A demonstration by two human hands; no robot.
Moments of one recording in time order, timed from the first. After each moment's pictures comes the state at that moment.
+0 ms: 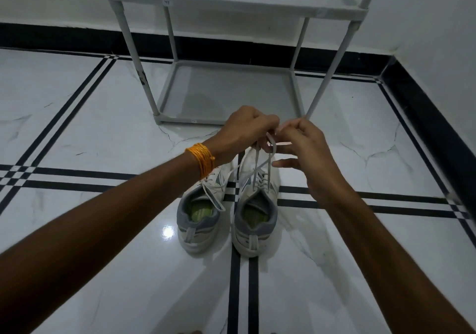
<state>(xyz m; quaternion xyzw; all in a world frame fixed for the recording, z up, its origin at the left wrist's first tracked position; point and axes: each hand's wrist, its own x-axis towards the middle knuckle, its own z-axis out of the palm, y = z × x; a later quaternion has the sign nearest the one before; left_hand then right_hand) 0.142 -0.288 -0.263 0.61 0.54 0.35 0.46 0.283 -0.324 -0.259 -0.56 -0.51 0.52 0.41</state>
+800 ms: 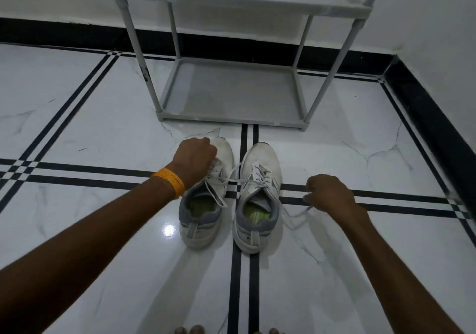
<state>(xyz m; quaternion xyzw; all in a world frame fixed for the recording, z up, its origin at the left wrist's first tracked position) 0.061 -0.302 -0.346 0.77 0.63 -0.07 -0.04 0.357 -0.310 -0.362 -0.72 -0.67 0.18 -0.09</state>
